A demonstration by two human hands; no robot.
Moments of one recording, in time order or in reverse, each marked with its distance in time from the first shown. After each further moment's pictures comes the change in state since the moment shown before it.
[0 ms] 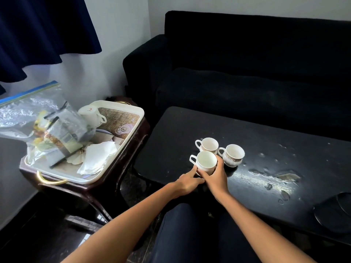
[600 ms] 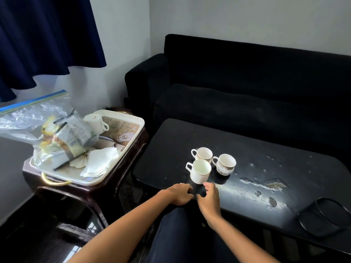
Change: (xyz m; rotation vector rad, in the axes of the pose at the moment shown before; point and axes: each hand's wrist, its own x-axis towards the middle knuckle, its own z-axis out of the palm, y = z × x) left_hand -0.028 0.001 -0.005 0.565 -0.019 0.062; right_hand -0.056 -0.002 -0.001 -0.245 -0.015 0.156
